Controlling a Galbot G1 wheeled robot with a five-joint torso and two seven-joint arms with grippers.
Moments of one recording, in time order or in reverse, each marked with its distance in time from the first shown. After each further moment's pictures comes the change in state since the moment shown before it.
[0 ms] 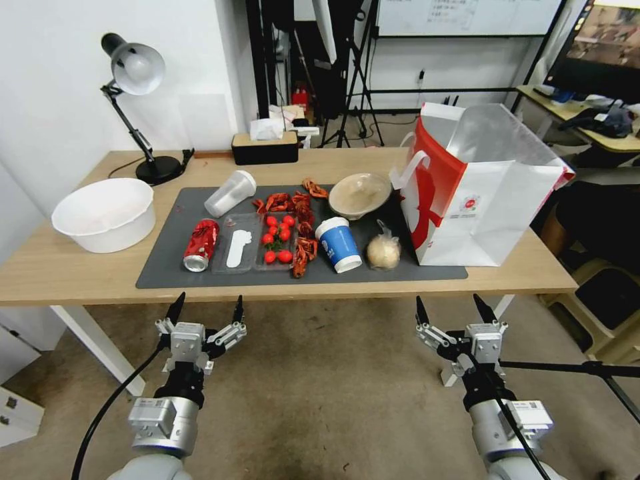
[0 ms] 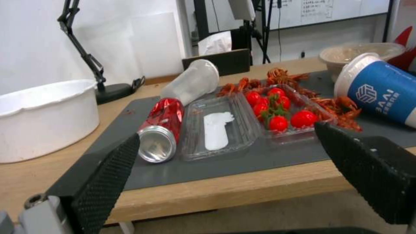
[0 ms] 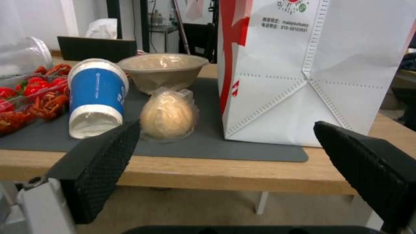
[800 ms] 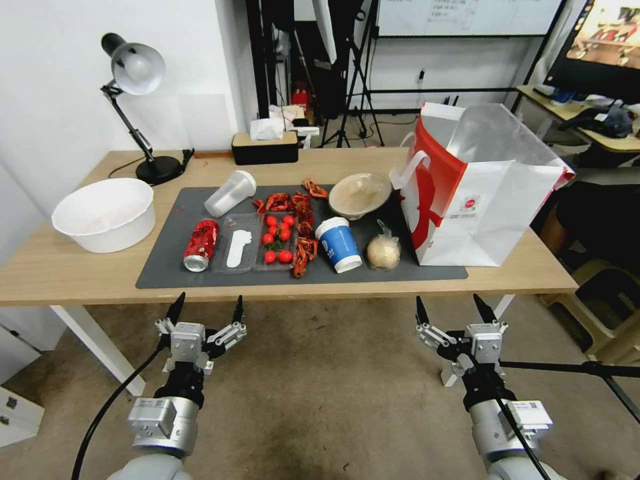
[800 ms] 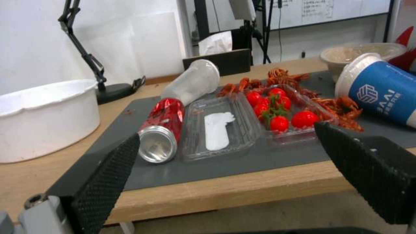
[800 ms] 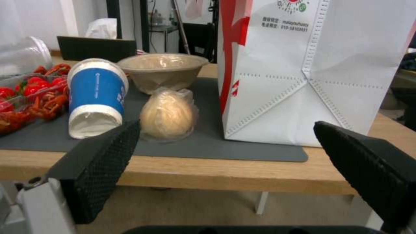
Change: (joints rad) left arm 0.000 0.000 0.000 0.000 0.000 0.000 0.000; right arm 0.000 0.000 0.000 0.000 0.000 0.000 0.000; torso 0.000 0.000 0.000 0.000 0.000
